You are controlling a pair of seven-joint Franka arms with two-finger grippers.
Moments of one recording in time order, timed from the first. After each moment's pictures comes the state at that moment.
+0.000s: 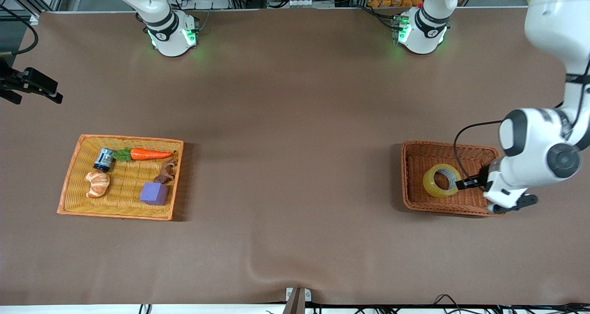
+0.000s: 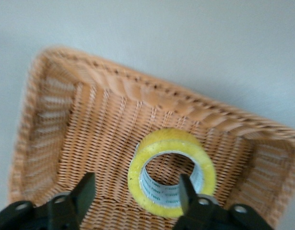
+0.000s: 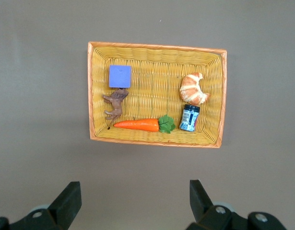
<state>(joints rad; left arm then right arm) 0.16 0.46 -0.16 -1.67 0.10 2.10 -0.28 0.10 -0.06 -0.18 -1.61 0.00 1.56 -0.08</state>
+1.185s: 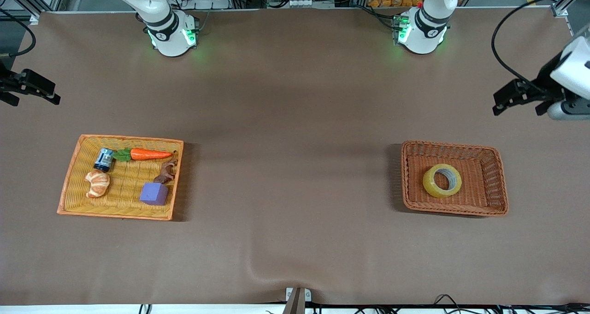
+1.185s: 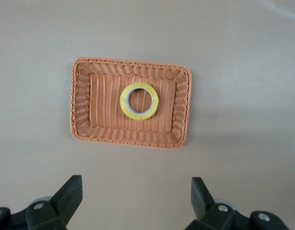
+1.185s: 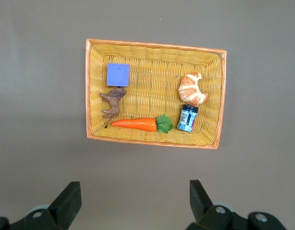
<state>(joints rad) 0.07 -0.01 -0.17 -1.55 0.00 1.59 -0.09 0.10 -0.04 -0.18 -1.61 0.00 1.56 -0.11</state>
